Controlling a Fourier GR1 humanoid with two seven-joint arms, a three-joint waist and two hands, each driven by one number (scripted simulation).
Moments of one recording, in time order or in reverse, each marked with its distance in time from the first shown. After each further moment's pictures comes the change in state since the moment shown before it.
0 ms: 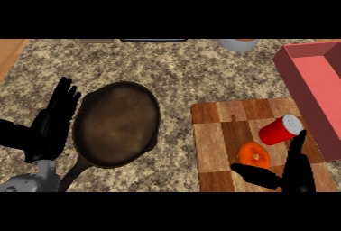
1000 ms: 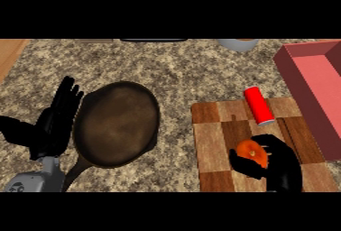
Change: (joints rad) left arm -0.018 -0.053 0.041 0.036 -0.043 -0.040 -0.012; right arm -0.047 0.058 0.000 0.127 0.181 0.046 -0.062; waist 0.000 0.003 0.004
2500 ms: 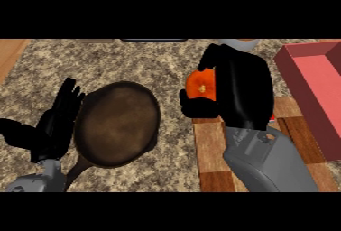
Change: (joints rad) left arm 0.015 -0.023 -0.004 -0.036 -0.029 -0.002 0.026; right arm -0.799 0.000 0.070 0.066 0.172 0.465 -0.137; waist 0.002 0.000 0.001
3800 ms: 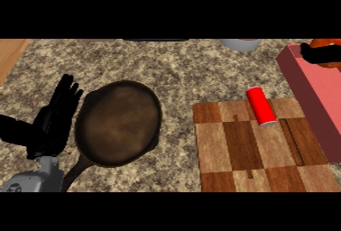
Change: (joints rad) left arm -0.024 -0.005 0.034 0.002 -0.001 -0.033 0.016; right arm -0.015 -0.427 -0.530 0.467 -0.050 -0.179 -0.395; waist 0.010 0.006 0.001
